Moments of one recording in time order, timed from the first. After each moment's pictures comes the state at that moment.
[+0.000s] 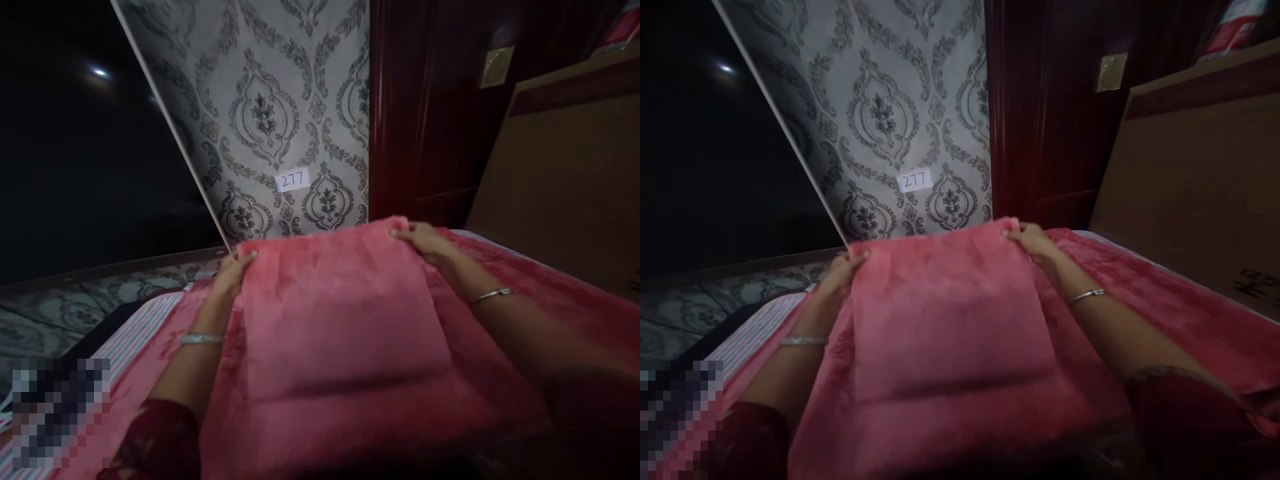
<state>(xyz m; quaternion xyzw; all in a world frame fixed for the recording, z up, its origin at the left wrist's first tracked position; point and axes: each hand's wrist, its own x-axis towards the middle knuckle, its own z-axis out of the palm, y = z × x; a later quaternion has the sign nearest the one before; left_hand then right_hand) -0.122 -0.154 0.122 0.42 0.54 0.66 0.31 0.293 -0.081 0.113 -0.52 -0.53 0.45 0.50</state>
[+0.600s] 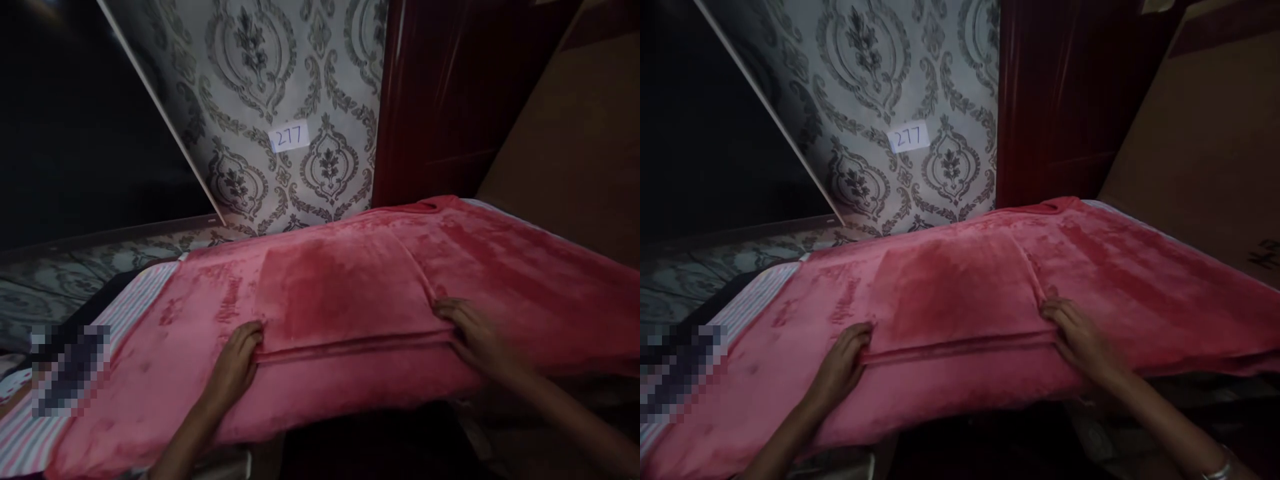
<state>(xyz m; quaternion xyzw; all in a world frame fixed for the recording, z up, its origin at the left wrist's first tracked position) -0.127 -0.332 -0.032 0.79 0.55 0.26 -0.05 0.380 -0.227 -0.092 -0.41 -0.84 0.02 0.35</state>
